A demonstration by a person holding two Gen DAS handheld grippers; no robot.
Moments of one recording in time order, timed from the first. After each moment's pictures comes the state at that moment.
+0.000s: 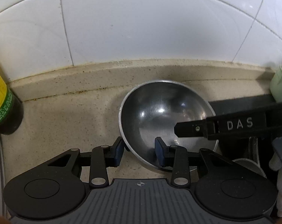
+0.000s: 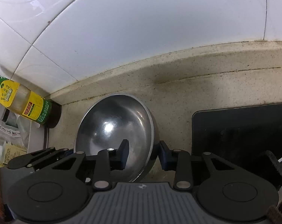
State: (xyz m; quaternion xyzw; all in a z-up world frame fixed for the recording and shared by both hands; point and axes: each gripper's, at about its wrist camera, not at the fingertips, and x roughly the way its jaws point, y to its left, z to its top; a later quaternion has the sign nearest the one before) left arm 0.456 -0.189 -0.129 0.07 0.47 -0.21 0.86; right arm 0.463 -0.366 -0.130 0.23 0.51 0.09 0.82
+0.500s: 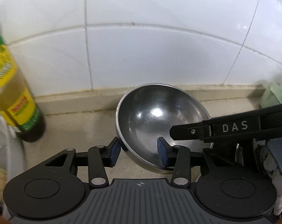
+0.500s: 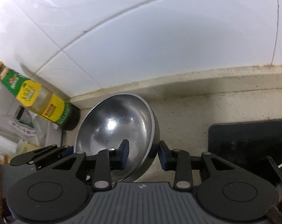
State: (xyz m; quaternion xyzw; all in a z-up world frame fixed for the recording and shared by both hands) left arm 0.427 -0.161 -0.077 0.05 0.41 -0.20 0.89; right arm 0.450 -0.351 -0.091 0.22 0.47 0.11 0.85
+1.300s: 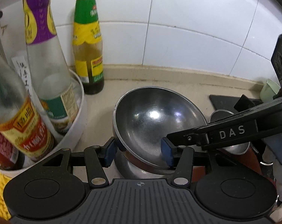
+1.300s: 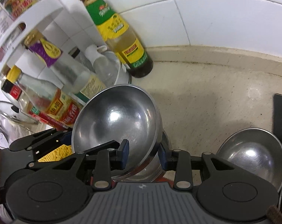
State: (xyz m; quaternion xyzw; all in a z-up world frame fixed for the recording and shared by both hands) left arm 0.317 -0.051 -0.059 0.02 0.41 -0.15 0.90; right arm 0.363 -0.229 -0.058 0.14 0.49 0.23 0.83
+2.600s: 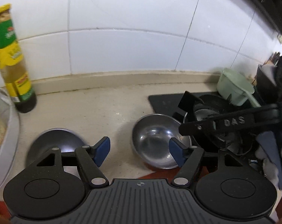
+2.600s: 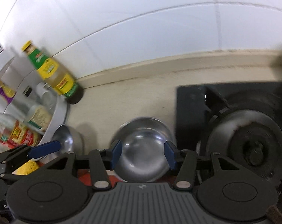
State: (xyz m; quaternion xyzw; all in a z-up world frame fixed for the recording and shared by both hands) left arm 0.307 -0.167 -0.055 0.04 0.41 -0.27 0.87; right arm 0.315 -0.370 -0.056 0.19 0.46 0.07 0.87
